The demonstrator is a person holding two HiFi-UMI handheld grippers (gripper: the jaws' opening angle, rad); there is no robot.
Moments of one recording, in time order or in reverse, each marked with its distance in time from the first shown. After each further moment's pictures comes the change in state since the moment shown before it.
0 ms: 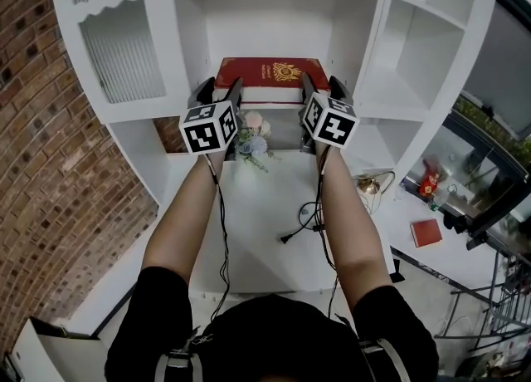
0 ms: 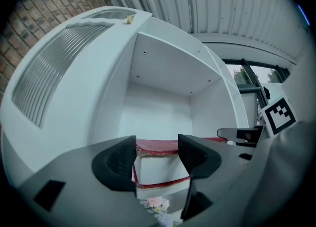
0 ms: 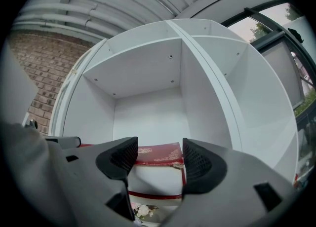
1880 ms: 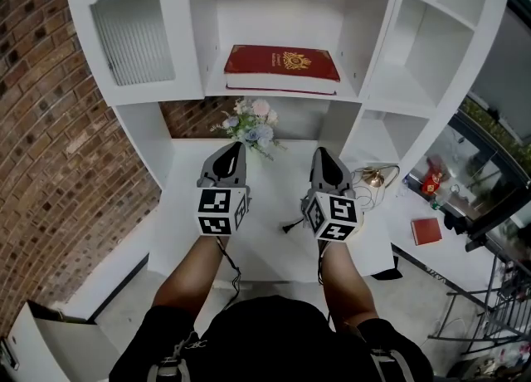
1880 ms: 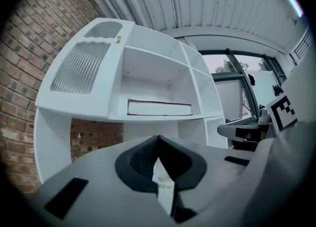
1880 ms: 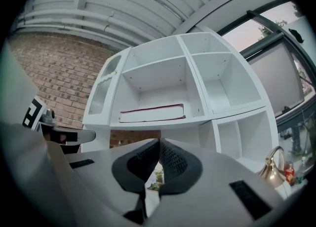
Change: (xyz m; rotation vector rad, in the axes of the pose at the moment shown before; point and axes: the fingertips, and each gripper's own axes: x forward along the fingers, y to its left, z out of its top) left arm -0.147 -0.056 -0.095 0.106 0.091 -0.048; right arm -0.173 0.032 -0.103 -0.051 0.019 0.104
